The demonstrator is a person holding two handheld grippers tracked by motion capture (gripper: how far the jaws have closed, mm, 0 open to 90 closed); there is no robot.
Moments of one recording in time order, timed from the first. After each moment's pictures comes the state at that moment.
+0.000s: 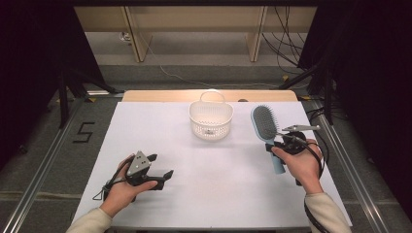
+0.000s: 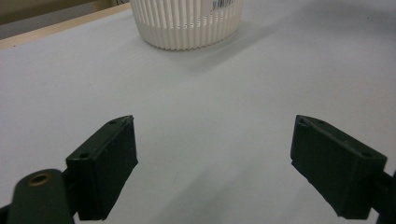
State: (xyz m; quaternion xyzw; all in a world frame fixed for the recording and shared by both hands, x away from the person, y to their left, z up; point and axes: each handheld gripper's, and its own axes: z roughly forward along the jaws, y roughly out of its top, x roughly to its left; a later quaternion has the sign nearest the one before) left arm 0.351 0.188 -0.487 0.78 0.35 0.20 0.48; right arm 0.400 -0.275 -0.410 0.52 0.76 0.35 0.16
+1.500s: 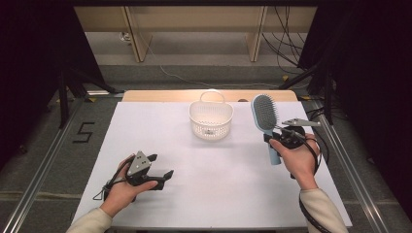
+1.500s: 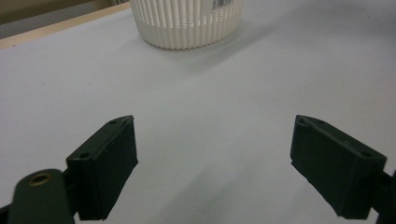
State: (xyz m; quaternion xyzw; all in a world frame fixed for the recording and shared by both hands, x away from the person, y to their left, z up) left arm 0.351 0.187 -0.487 0.78 0.35 0.20 0.48; right arm 0.407 -0.265 -0.398 0.52 0.74 0.39 0.20
